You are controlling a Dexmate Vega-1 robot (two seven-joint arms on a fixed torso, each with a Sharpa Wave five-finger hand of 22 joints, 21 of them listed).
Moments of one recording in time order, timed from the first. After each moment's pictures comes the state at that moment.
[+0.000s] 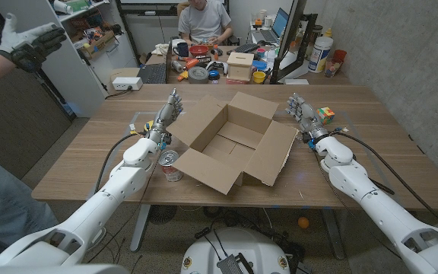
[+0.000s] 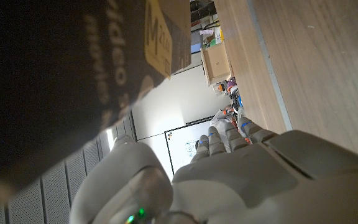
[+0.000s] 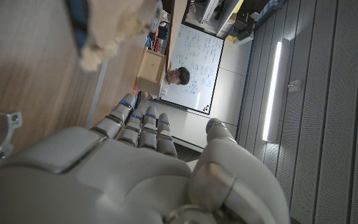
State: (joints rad) left arm 0.86 0.50 0.34 -1.32 -0.63 -0.27 -0.03; left_hand 0.40 -0.01 -0.03 0.12 0.35 -0.10 0.04 0.21 0.18 -0.04 -0.04 0.20 0.18 -0.06 -0.01 0.19 0.18 -0.05 -0.04 0.20 0.17; right arm -0.86 -0.48 -0.33 -1.31 0.61 0.27 0.06; right_hand 0.33 0.09 0.31 -0.05 0.18 0.18 0.10 0.19 0.18 0.21 0.11 0.21 0.17 0.11 0.05 0.19 0.18 0.16 -0.03 0.33 0.18
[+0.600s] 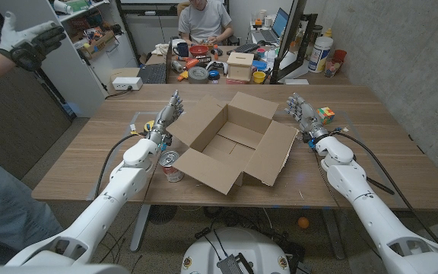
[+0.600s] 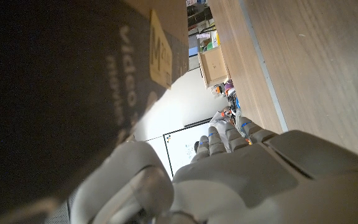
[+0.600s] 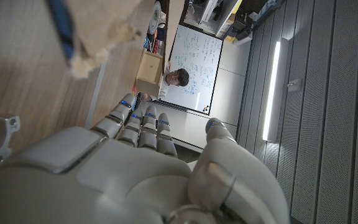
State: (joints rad) left arm 0.90 0.43 0.23 -1.37 -0.51 -0.19 -0.07; left_hand 0.42 0.00 -0.03 0.12 0.35 -0.10 0.03 0.21 0.18 -0.04 -0.04 0.20 0.18 -0.06 -0.01 0.19 0.18 -0.05 -0.04 0.20 0.17; right arm -0.90 -0.32 -0.11 -1.34 0.43 0.17 0.18; right_hand 0.33 0.09 0.31 -0.05 0.18 0.18 0.10 0.19 0.18 0.21 0.11 0.21 0.17 0.11 0.05 0.19 0.18 0.16 -0.03 0.33 0.18
